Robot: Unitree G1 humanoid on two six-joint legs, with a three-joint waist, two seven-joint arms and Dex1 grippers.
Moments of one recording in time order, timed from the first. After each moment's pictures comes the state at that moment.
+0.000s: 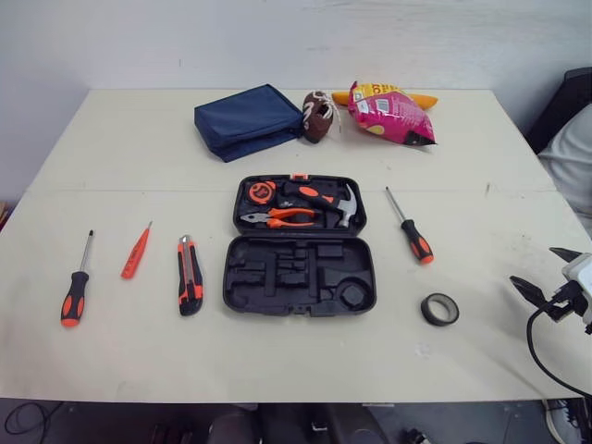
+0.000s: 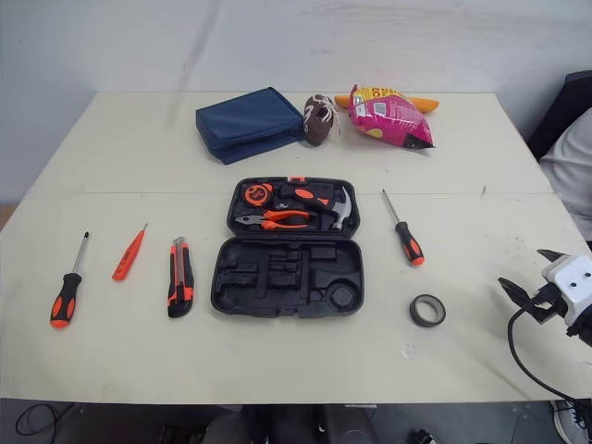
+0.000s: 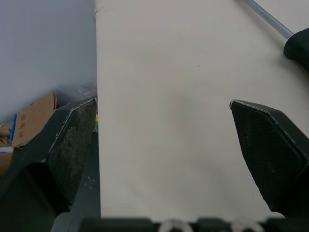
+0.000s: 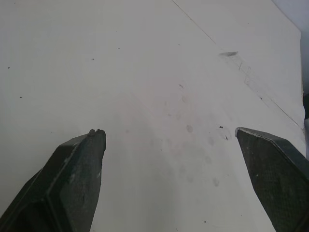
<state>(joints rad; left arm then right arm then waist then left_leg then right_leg) 0.12 1.10 0.78 0.84 -0.31 -0.26 -0.85 -0.07 -0.96 -0.37 0.63 0.22 -0.41 0.85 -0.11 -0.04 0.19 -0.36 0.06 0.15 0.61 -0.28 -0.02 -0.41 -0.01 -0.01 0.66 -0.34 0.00</state>
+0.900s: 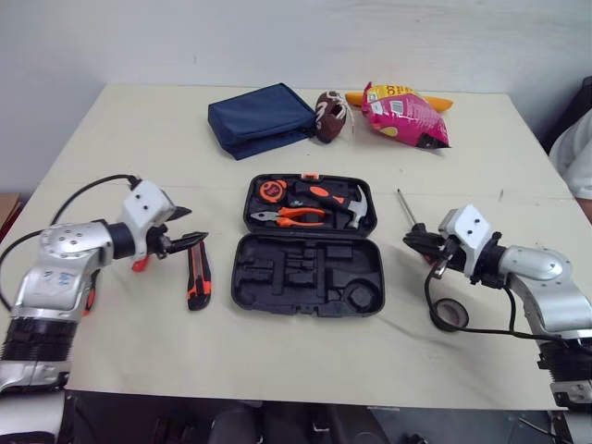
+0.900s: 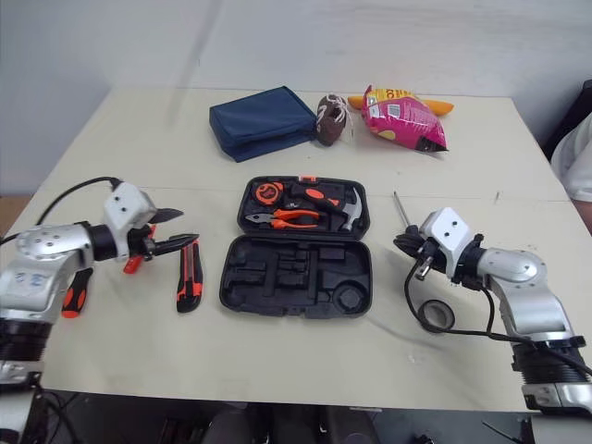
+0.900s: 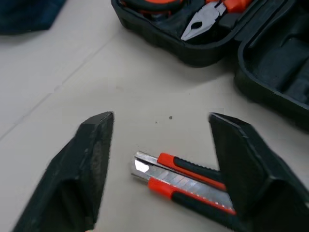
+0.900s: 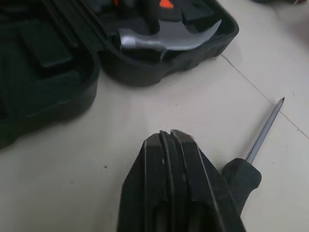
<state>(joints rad) -0.50 0.80 0.01 0.20 -0.23 0.34 -0.85 -0.39 -0.76 0.00 0.18 0.19 0.13 0.90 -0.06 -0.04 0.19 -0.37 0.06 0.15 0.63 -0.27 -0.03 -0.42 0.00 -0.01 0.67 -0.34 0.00</state>
